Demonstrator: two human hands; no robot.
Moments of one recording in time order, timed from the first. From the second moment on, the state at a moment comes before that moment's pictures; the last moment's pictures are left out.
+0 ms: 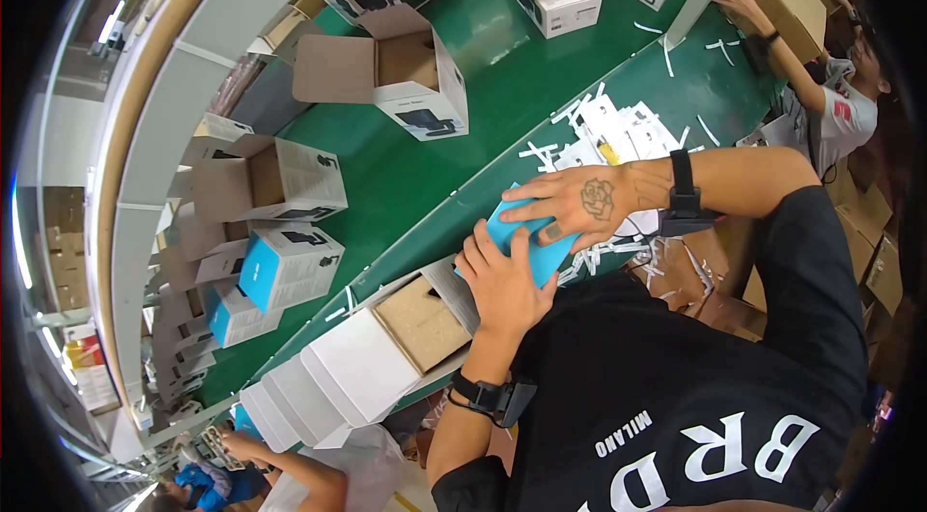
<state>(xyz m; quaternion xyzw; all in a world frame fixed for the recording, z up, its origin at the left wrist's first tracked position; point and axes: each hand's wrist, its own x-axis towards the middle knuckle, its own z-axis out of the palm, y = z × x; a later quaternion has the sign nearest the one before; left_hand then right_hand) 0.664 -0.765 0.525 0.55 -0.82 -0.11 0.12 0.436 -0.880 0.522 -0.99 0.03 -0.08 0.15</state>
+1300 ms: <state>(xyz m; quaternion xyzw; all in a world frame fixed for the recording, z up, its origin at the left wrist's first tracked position) 0.696 -0.718 0.507 0.80 -0.58 -0.04 0.15 0.522 -1.032 0.495 -0.82 0.44 -0.33 0.16</state>
